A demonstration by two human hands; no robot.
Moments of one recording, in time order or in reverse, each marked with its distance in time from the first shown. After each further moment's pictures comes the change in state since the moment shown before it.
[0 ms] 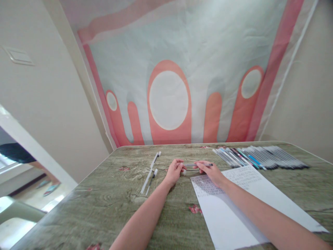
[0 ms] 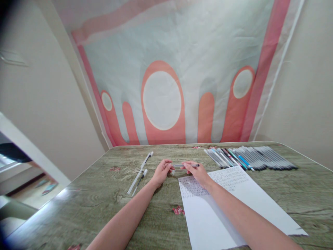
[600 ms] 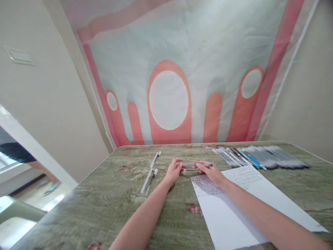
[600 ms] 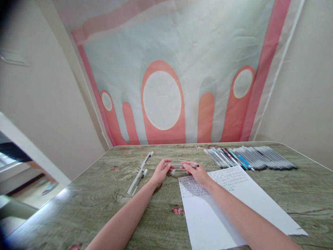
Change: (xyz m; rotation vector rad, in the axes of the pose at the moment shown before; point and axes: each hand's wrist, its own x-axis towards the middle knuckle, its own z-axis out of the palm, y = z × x) left_hand 0.001 -0.003 -0.002 -0.040 -0.009 -0.005; right_hand 0.000 0.003 -0.001 -0.019 -0.015 0.003
